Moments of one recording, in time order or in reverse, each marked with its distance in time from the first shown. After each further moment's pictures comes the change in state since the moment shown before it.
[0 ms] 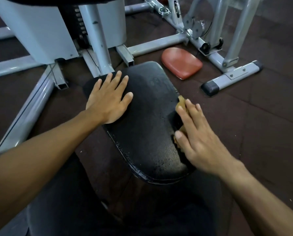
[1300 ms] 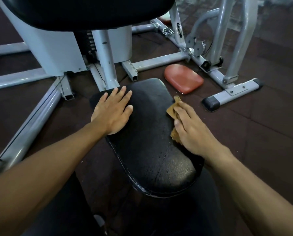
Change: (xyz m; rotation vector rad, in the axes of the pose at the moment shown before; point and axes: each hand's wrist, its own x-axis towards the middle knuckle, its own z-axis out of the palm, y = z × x) left_hand -0.001 -0.002 0.001 -0.055 0.039 0.009; right_hand 0.062 0.019 0.001 0.124 0.049 0.100
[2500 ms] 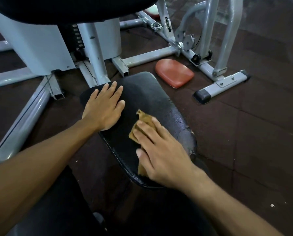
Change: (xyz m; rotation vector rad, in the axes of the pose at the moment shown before) left_hand -0.001 0.002 -0.002 0.023 -0.011 -0.003; right_hand -0.059 -0.081 0.026 -0.266 -0.140 -0.224
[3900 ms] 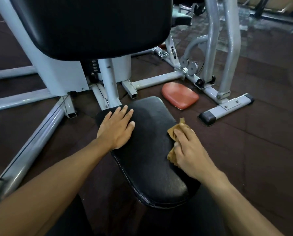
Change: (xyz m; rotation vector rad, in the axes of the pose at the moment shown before) left_hand -0.004 0.003 -0.005 -0.068 0.005 -0.033; right_hand 0.013 0.068 -0.006 0.171 0.231 0.272
